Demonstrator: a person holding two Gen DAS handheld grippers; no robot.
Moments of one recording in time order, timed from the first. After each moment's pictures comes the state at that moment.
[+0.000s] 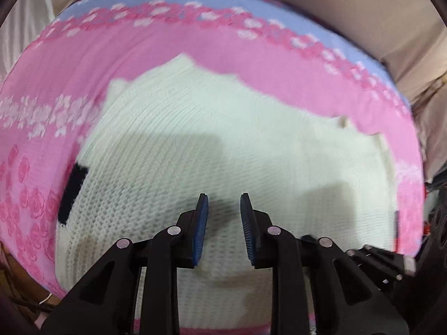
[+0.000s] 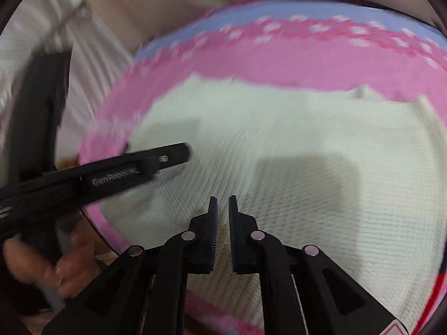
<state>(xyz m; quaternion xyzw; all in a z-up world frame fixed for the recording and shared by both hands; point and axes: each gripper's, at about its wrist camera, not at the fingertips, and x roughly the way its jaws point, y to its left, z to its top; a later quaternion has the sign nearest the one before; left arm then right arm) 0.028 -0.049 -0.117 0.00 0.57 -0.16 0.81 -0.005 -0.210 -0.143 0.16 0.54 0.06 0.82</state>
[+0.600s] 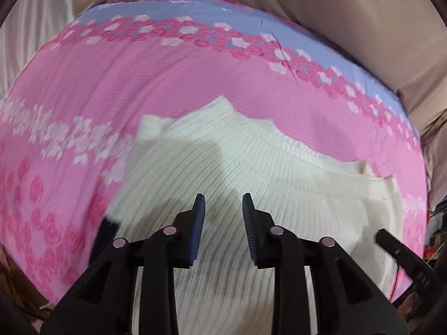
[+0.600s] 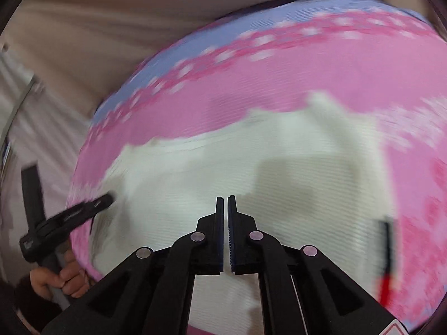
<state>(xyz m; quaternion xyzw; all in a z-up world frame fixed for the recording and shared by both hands) 0.081 -0.042 -0.109 -0.02 0.55 -0.13 0.83 0.005 -0.282 -0.120 0.27 0.50 0.00 0.82</state>
